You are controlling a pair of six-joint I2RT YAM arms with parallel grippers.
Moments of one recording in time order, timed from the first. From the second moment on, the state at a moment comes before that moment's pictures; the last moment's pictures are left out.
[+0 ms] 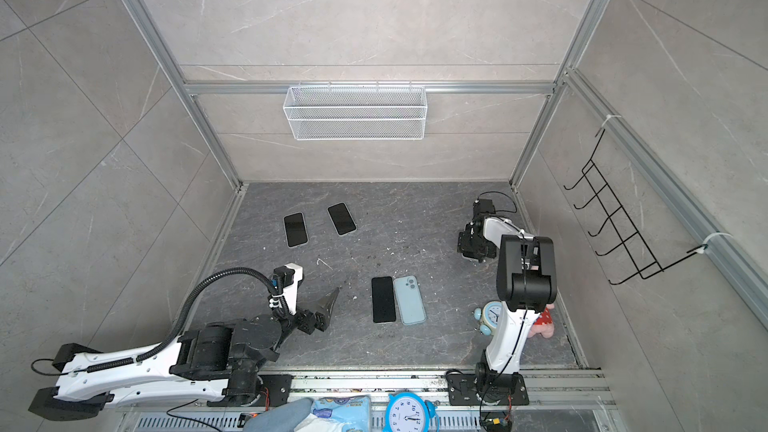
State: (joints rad) left arm -1.45 0.66 0.70 -0.43 -0.87 -0.50; right arm -0.08 1.96 1.29 -0.62 0.05 0.10
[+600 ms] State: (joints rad) left arm -1.31 0.75 0.57 -0.30 -0.62 -0.65; right arm -0.08 1.95 1.29 -0.62 0.06 0.13
